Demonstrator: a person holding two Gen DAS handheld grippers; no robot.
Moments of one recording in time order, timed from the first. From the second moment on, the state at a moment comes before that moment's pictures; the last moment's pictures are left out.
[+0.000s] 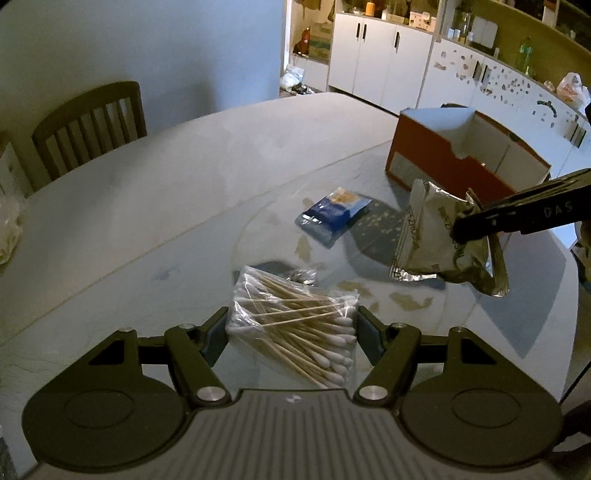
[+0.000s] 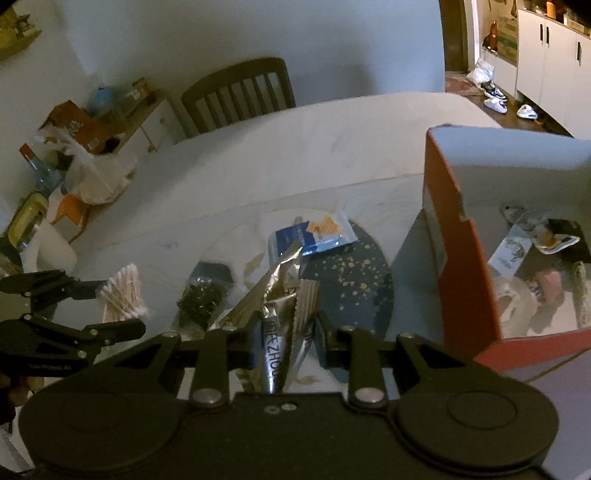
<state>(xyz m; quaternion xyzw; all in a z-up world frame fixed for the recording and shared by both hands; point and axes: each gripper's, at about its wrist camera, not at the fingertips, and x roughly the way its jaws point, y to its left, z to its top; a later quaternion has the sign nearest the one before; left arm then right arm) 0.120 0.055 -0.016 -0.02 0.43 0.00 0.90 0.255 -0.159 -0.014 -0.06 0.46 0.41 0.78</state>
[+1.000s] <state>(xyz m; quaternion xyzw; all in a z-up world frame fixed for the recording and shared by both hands) 0.186 -0.052 0.031 0.00 0.41 -0.04 0.91 0.336 -0.278 0.043 -0.01 0.42 0.40 0.81</state>
